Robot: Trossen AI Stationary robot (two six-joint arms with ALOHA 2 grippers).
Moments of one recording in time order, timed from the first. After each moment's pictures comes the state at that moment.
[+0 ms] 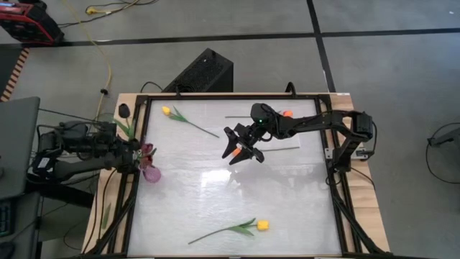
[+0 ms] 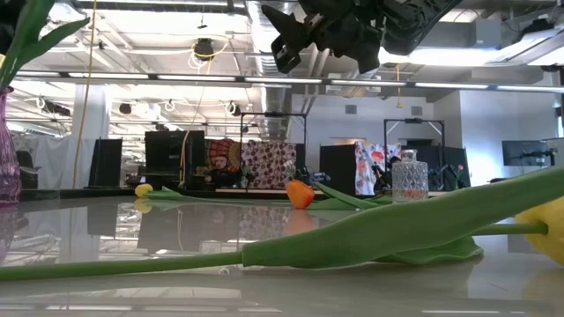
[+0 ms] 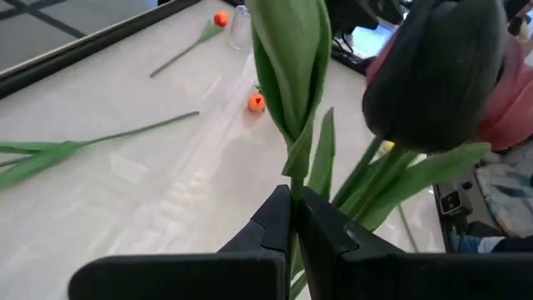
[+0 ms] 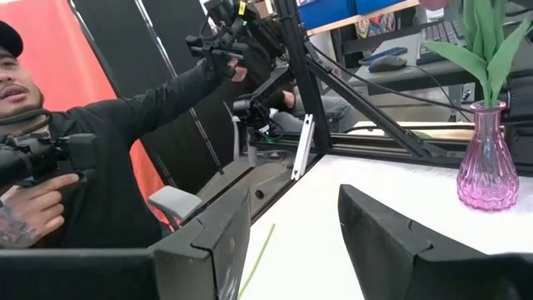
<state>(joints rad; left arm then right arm) 0.24 0.08 0.88 -1.18 0.11 -0.38 -0.21 1.72 1.09 0.56 -1.00 0.23</state>
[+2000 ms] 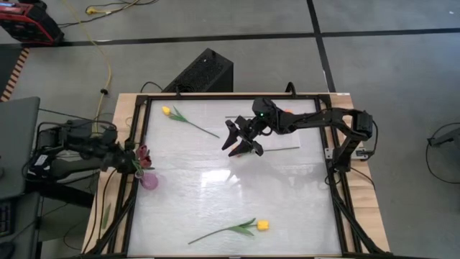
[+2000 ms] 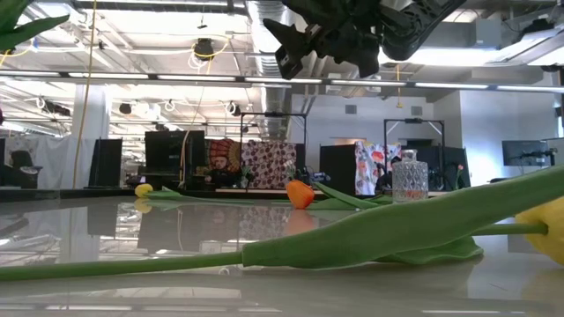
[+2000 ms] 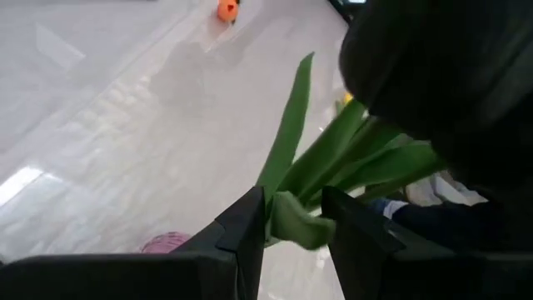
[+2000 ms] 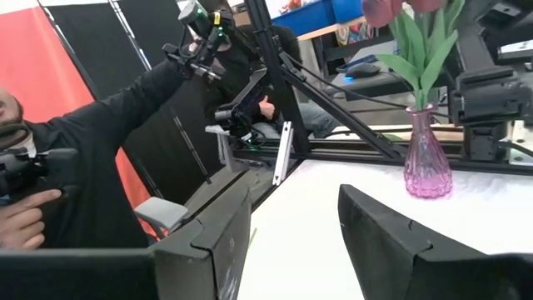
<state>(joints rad) 0.24 0.16 0.94 -1.32 0.30 -0.66 -0.28 1.72 1.09 0.58 -1.00 0.26</state>
